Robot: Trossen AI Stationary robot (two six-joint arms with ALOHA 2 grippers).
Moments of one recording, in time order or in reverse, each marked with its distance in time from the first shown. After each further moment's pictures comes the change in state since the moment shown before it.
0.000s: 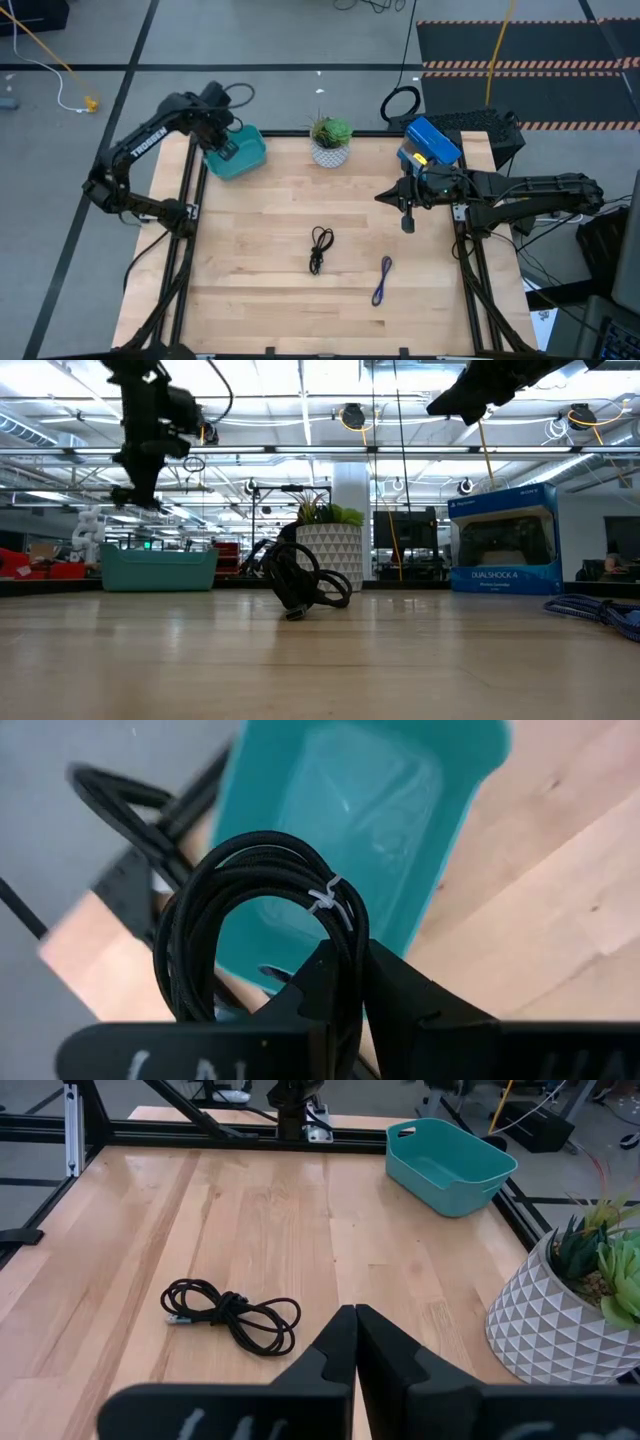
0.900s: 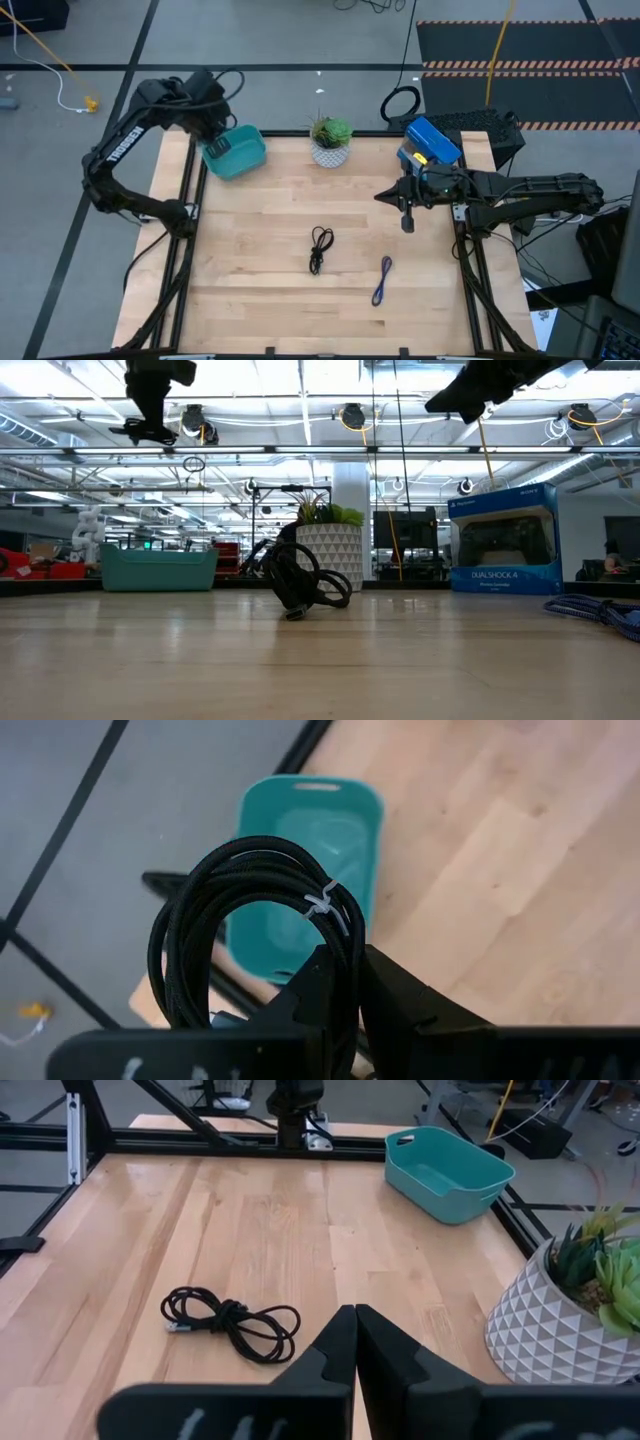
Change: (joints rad) left arm -0.197 -0.001 0.485 -0.354 -0.053 0.053; right arm 0.000 0.000 0.000 0.014 0.000 0.000
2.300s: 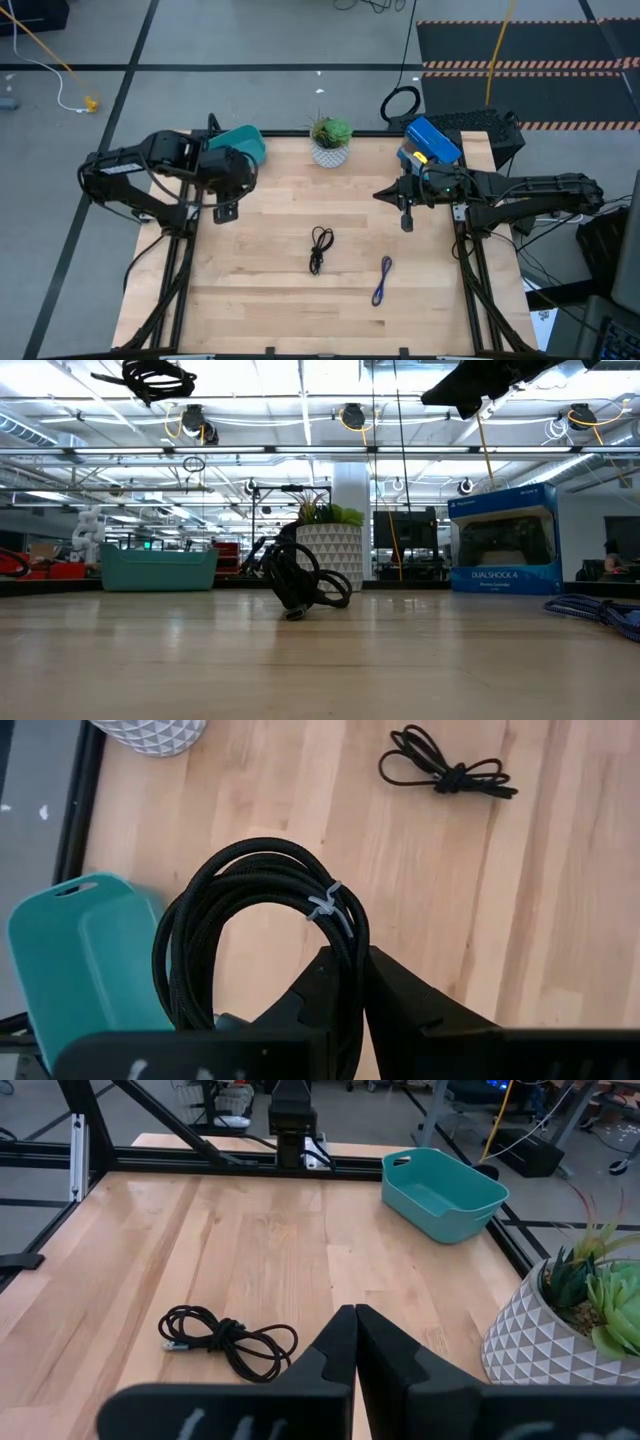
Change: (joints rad) left arm -0.779 0.000 0.004 -0.001 0.025 -0.354; right arm 0.000 0.000 0.000 0.050 0.003 -0.011
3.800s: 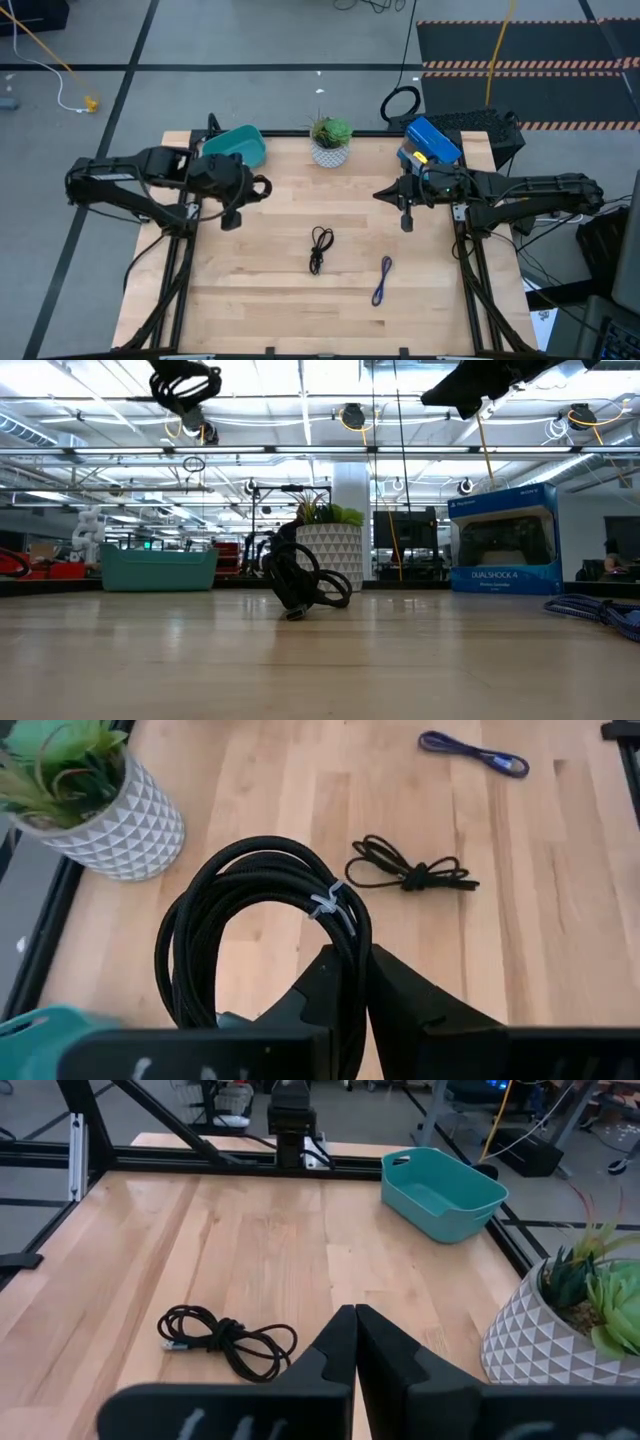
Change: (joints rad) left arm -0.028 -0.191 -0.327 0.447 0.027 0.085; right arm 0.000 0.000 0.000 0.000 0.000 0.000
